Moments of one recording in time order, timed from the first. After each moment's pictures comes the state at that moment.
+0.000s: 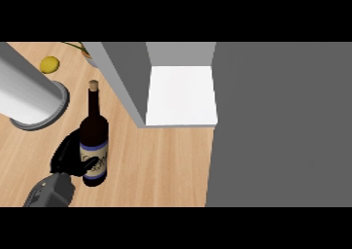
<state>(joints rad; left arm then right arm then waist) -0.29 0.14 0.35 -0.74 0.27 -0.63 -0.29 0.14 -0.23 0.36 -2.52 -0.06 -0.05 0.45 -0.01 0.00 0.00</state>
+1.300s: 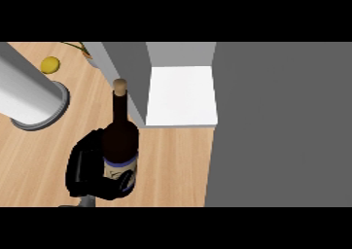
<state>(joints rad) 0.03 0.00 -0.11 -1.52 0.32 0.00 -0.37 0.16 -0.23 0.32 -2.52 -0.07 -0.03 0.41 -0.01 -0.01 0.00</state>
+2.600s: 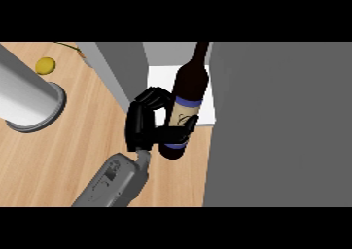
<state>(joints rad) -0.43 0.00 -0.41 -1.30 0.42 0.62 -0.21 0.15 -0.20 0.28 -2.51 -0.09 0.02 0.43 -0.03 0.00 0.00</state>
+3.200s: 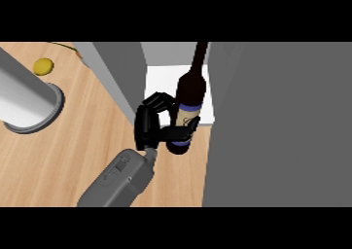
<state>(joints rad) -0.50 0.00 -0.46 -1.04 0.61 0.62 -0.42 0.15 -0.19 0.26 -2.51 -0.10 0.05 0.44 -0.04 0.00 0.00</state>
